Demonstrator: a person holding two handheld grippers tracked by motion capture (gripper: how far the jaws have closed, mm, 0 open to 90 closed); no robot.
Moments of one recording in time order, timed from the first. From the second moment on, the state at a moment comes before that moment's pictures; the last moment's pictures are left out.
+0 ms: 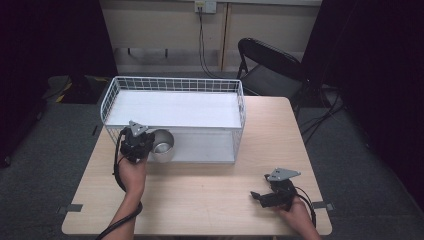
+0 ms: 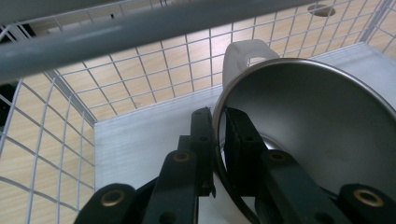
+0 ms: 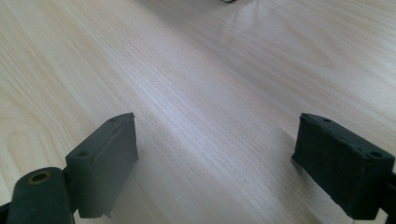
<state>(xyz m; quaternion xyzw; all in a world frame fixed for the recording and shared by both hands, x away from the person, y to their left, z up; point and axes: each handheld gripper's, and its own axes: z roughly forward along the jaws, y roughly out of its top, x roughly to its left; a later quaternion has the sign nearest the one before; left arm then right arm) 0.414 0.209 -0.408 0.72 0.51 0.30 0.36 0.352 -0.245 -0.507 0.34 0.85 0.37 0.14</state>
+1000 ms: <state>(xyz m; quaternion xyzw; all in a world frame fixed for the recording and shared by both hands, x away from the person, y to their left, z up) 0.402 0.224 -0.393 0.72 0.50 0.30 0.37 0.352 -0.245 -0.507 0.34 0.85 0.37 0.14</state>
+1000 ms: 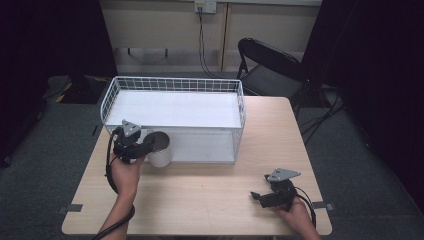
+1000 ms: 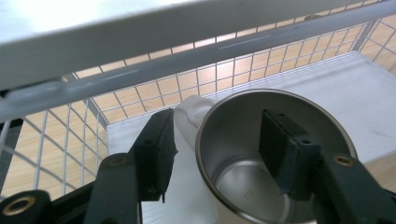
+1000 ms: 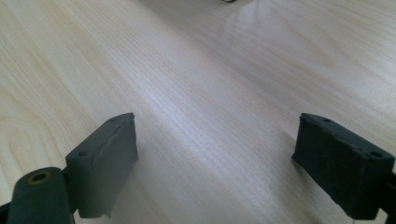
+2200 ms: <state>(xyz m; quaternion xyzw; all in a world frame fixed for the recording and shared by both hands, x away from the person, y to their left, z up) 0.359 0.230 -0.406 0.74 0.48 0.24 0.39 0.351 -0.245 -0.507 0.34 0.85 0.37 0.14</state>
